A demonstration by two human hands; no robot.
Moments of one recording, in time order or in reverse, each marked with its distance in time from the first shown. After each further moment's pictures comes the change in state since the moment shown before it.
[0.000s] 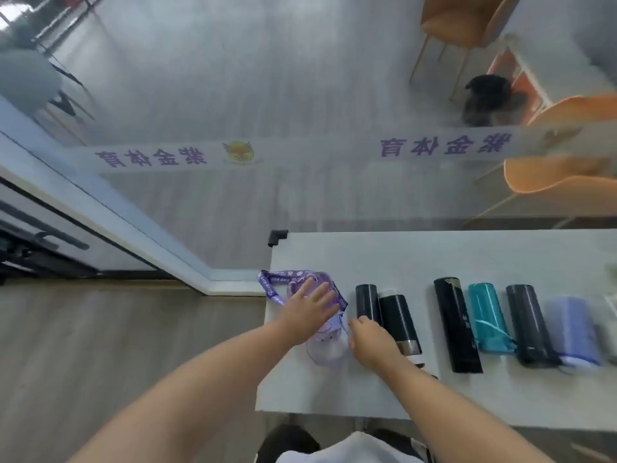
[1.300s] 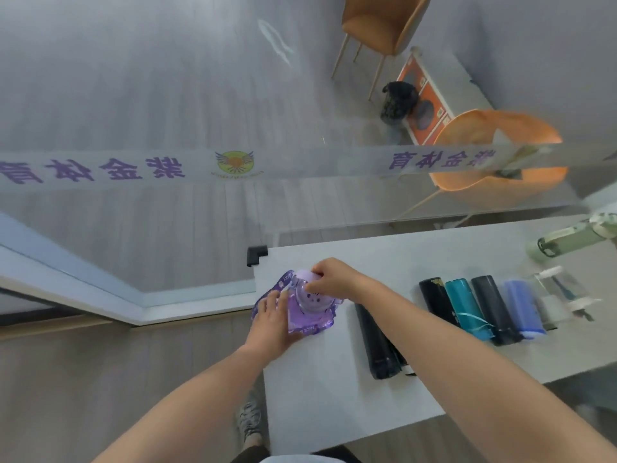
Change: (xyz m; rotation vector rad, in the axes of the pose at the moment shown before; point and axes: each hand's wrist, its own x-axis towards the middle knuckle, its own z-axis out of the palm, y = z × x) left_hand -0.001 -0.097 0.107 -1.034 0.186 -0.326; right_hand 0.120 -0.148 -0.137 0.354 -0.054 0.157
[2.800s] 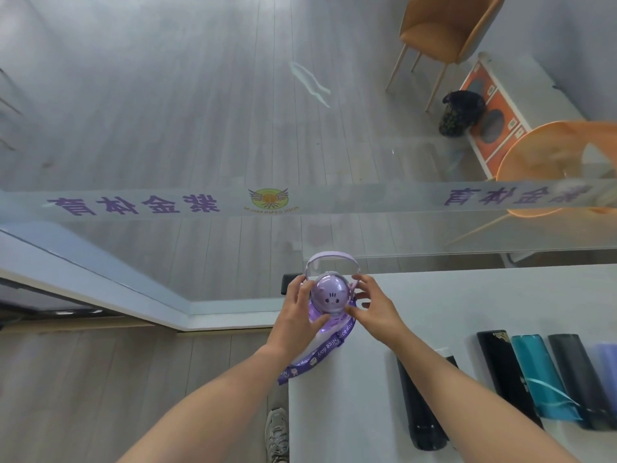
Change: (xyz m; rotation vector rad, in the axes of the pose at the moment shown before) left_hand 0.070 0.003 -0.050 -0.258 0.329 0.095; right_hand 0.068 0.058 0.015 0.442 0.238 -0.120
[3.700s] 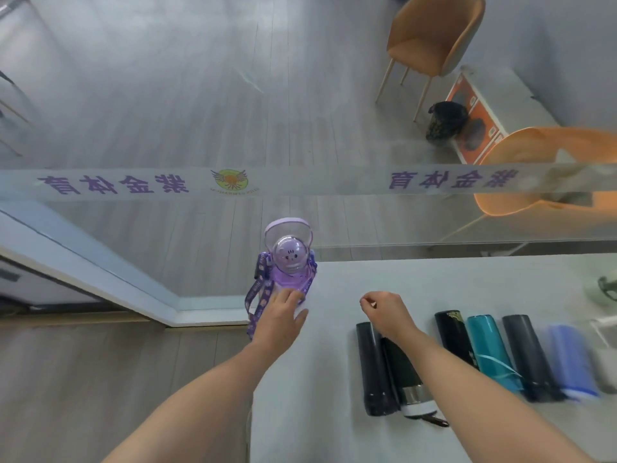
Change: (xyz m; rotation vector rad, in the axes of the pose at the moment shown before) left_hand -0.049 0.041 0.051 0.239 0.033 0.025; right_hand -0.066 0.065 -0.086 -0.383 0.067 -0.011
